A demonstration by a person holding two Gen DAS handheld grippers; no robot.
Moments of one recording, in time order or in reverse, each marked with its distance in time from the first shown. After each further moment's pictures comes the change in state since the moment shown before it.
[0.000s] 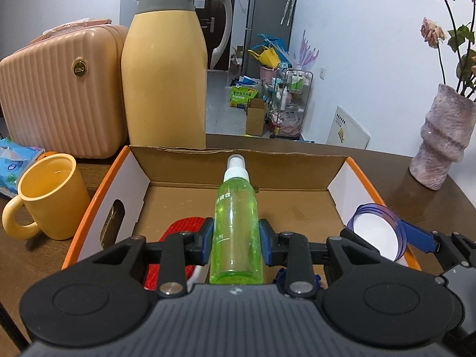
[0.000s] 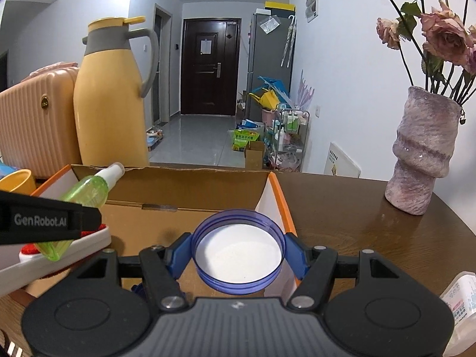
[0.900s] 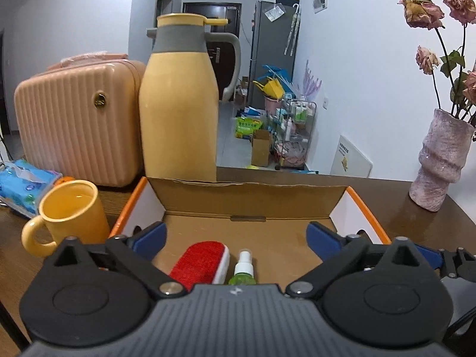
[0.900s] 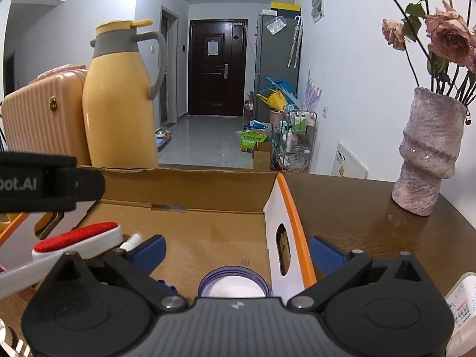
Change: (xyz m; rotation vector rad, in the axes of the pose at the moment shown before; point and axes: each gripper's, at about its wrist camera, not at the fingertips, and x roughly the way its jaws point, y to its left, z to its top) left arm -0.027 0.004 0.003 -0.003 -0.129 0.020; right arm -0.007 0.001 0.000 0.001 -0.011 0.034
